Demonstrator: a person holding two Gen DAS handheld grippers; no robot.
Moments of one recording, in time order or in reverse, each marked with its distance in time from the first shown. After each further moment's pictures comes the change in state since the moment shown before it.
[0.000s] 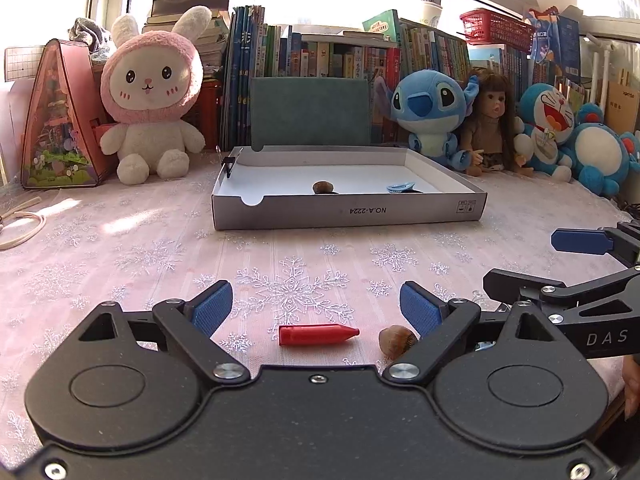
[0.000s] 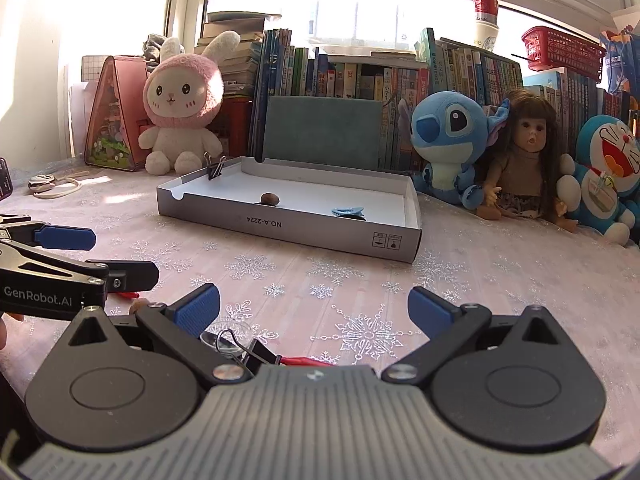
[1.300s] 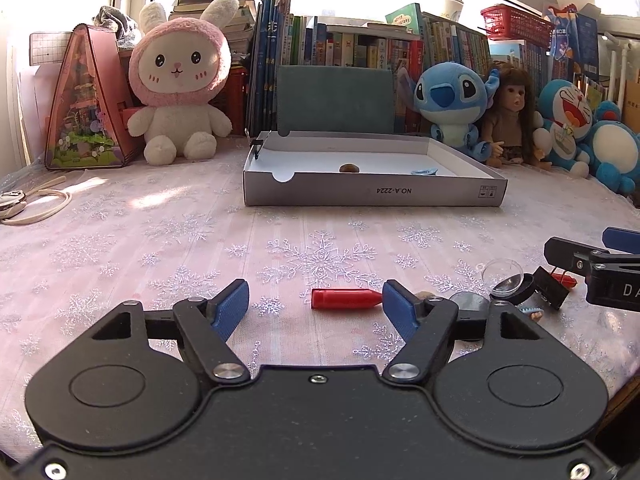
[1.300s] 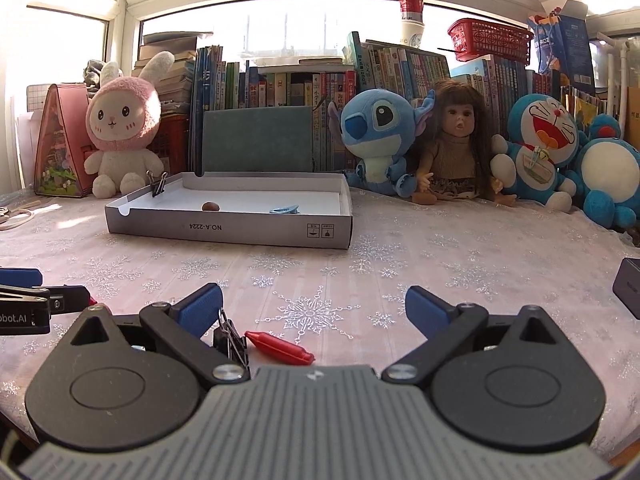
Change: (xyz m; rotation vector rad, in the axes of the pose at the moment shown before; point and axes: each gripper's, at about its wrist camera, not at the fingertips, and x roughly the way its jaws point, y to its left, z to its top) left arm -0.008 0.009 -0.017 -0.027 0.017 0.059; right arm -0.020 -0.016 -0.016 0.120 -0.039 -0.169
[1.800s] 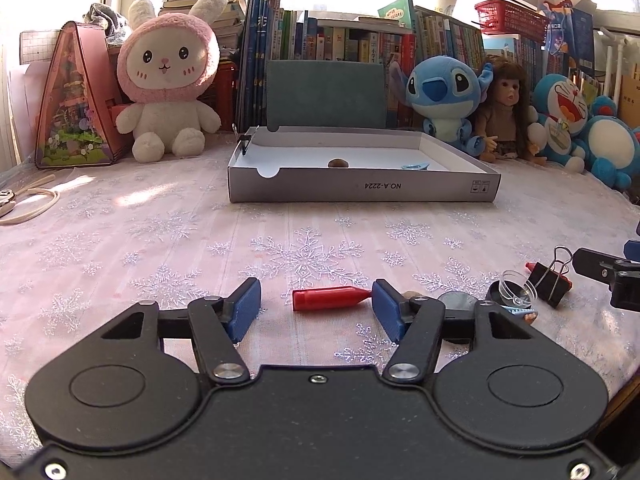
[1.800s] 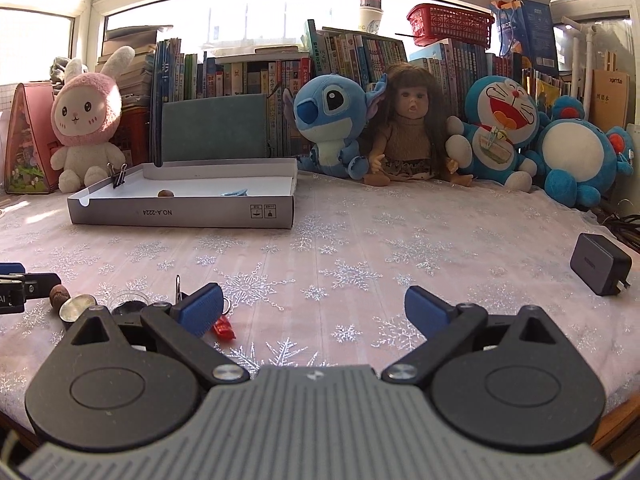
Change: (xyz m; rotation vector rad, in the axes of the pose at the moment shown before) left arm 0.007 -0.009 0.000 0.009 0.011 -0.014; right arm -0.010 -0.027 -0.009 0.032 0.037 -0.091
